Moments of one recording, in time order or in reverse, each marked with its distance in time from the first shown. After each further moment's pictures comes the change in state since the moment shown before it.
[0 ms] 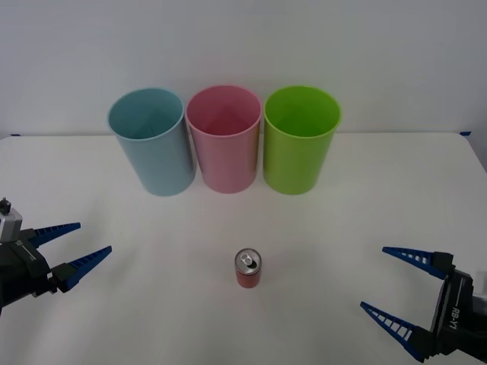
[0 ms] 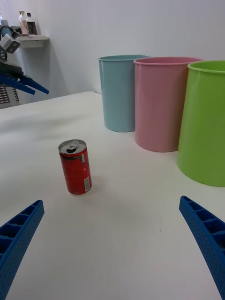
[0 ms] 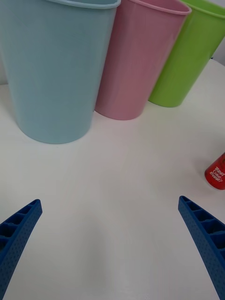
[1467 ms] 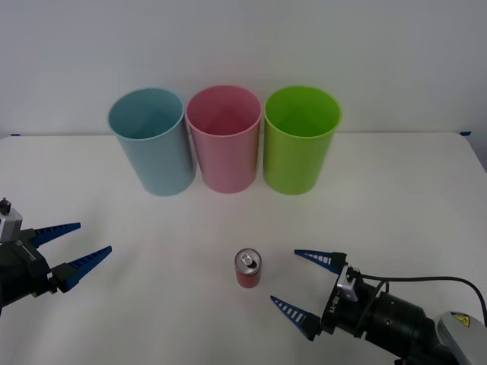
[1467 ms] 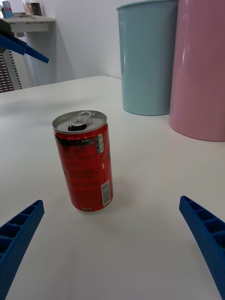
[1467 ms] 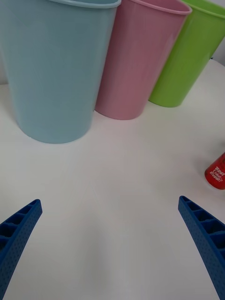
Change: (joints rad) right arm -0.223 0.100 0.412 0.343 0.018 0.315 0.272; left arm 0.000 0.000 0.000 0.000 0.000 0.000 0.000
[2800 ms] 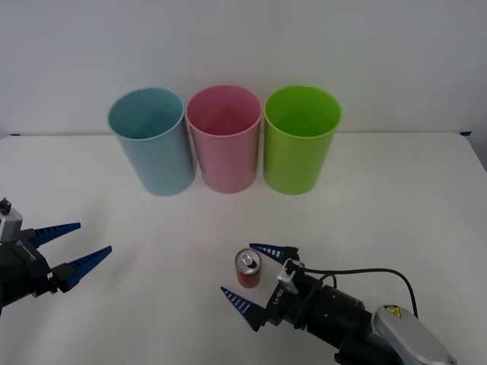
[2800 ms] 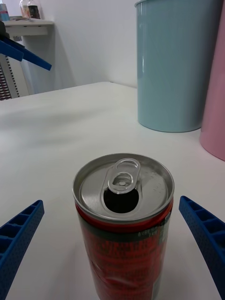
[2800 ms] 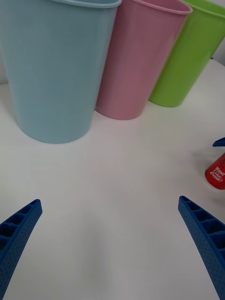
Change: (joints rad) right arm -0.072 0.022 0.308 0.000 -0.159 0.316 0.091; left arm 0.000 0.000 0.000 0.000 0.000 0.000 0.000
